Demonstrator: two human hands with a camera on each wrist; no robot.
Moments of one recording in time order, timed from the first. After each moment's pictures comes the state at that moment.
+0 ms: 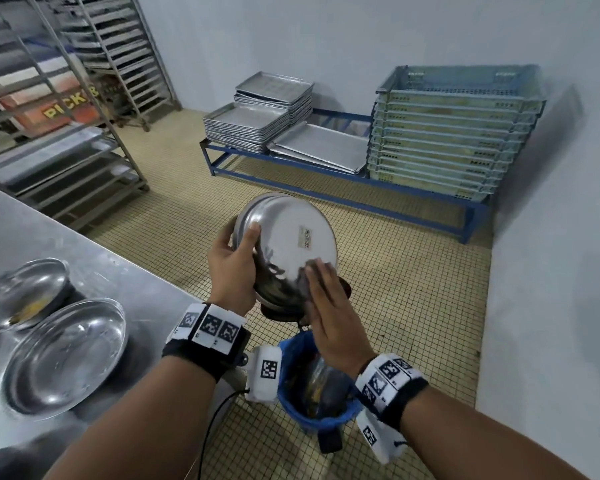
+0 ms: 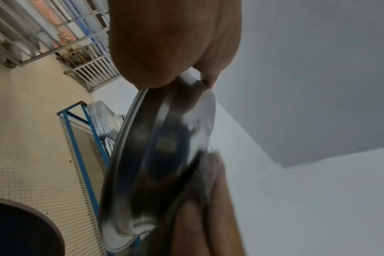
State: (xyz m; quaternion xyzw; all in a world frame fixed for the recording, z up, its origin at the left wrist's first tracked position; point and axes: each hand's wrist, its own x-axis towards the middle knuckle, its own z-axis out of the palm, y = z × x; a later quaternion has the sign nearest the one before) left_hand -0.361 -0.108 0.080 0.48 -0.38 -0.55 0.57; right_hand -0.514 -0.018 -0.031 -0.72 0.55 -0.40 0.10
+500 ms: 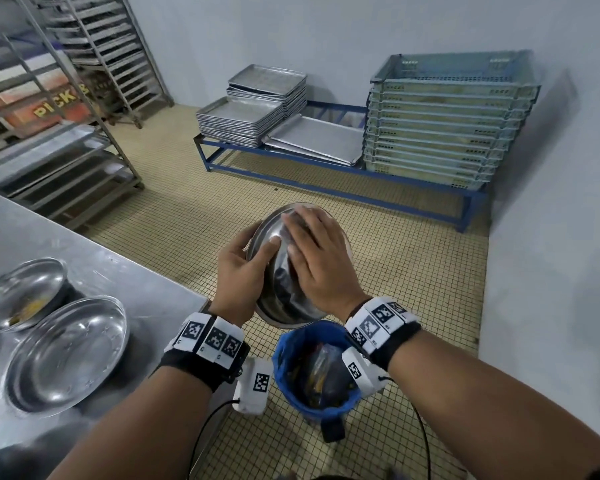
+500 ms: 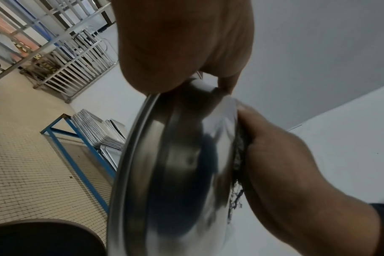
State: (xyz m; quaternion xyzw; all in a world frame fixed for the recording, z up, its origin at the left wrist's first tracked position) left_hand -0.353 -0.084 0.073 0.44 -0.50 -0.56 0.49; right_hand -0.513 -0.069 0.032 -0.73 0.54 -0.42 -0.03
